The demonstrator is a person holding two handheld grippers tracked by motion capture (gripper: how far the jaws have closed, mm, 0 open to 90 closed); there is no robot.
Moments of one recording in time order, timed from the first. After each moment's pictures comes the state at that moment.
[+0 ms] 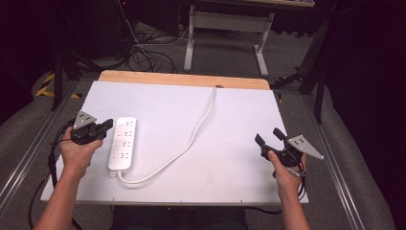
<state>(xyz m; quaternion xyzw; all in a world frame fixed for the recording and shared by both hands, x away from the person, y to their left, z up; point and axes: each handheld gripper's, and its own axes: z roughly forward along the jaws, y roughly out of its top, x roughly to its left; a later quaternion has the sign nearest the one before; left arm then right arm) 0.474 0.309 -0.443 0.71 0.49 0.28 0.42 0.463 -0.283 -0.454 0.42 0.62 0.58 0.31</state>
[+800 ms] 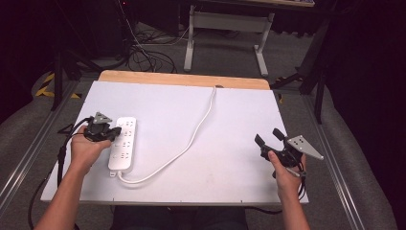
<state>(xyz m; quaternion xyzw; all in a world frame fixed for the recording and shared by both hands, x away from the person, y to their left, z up) 0.495 0.296 -0.460 0.78 0.49 0.22 0.33 0.462 -0.283 -0.455 0.42 0.62 0.58 0.31</state>
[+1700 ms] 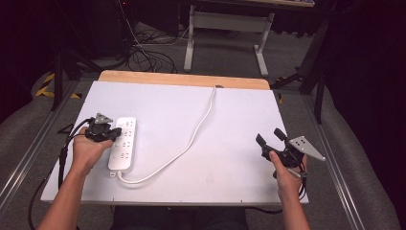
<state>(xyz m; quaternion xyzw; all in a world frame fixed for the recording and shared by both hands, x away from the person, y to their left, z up) 0.496 0.292 -0.462 0.78 0.50 0.23 0.31 0.460 -0.284 -0.453 0.42 0.62 0.59 0.31</state>
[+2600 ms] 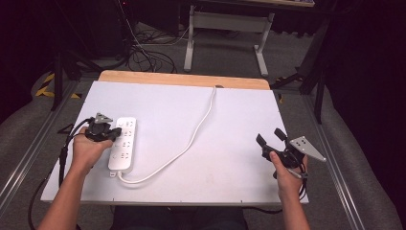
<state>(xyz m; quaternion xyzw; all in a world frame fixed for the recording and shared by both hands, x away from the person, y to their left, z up) 0.497 0.294 -0.463 0.77 0.50 0.22 0.32 0.457 -0.284 -0.451 0.42 0.61 0.59 0.31</state>
